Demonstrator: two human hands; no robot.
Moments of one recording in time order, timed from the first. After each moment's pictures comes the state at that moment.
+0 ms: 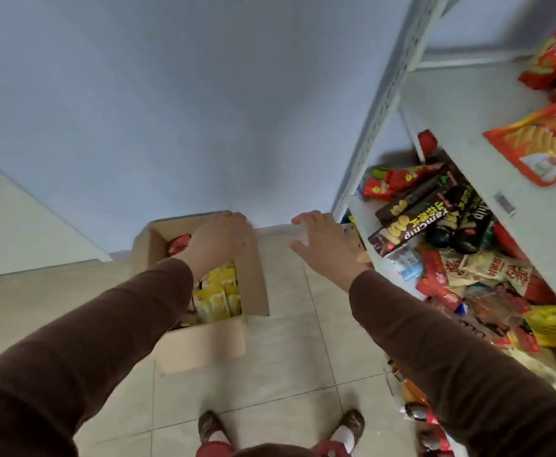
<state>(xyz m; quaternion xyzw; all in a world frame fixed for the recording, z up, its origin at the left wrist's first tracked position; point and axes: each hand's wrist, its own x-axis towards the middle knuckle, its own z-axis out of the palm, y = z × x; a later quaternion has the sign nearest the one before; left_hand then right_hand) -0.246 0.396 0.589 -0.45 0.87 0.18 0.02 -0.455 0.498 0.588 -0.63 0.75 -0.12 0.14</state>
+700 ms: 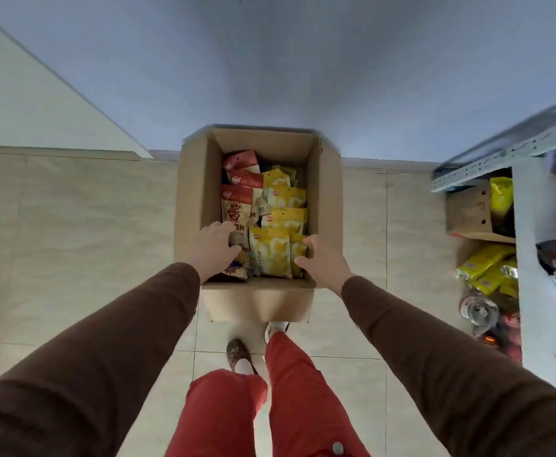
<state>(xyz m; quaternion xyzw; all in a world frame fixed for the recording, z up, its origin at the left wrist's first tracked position) -0.022 0.241 0.306 -0.63 0.67 0.36 0.15 -0.259 0.302 0.289 -0.47 0.72 0.03 0.51</state>
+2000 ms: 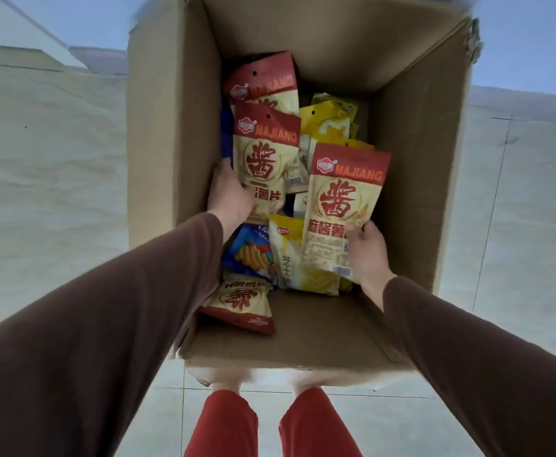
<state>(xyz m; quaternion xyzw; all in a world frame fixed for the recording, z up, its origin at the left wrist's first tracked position) 0.008 0.111 -0.094 -0.75 0.45 0.48 -0.03 -0.206 0.227 -0.086 -0.17 0.83 -0.16 0.51</state>
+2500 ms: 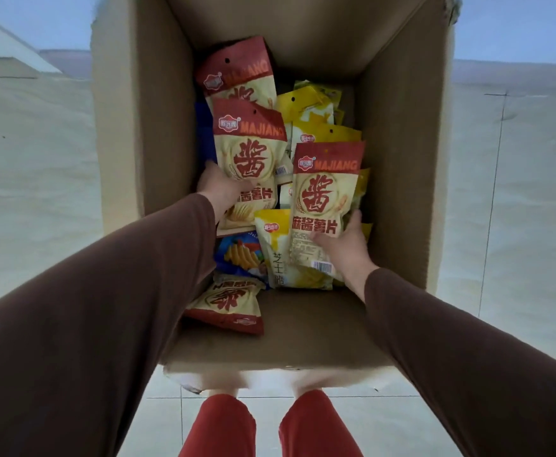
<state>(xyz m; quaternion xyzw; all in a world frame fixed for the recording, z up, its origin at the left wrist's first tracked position) -0.003 0.105 -0.148 -0.77 0.35 0.54 -0.03 -0.206 0.243 -0.115 -0.13 0.80 -0.17 0.56</state>
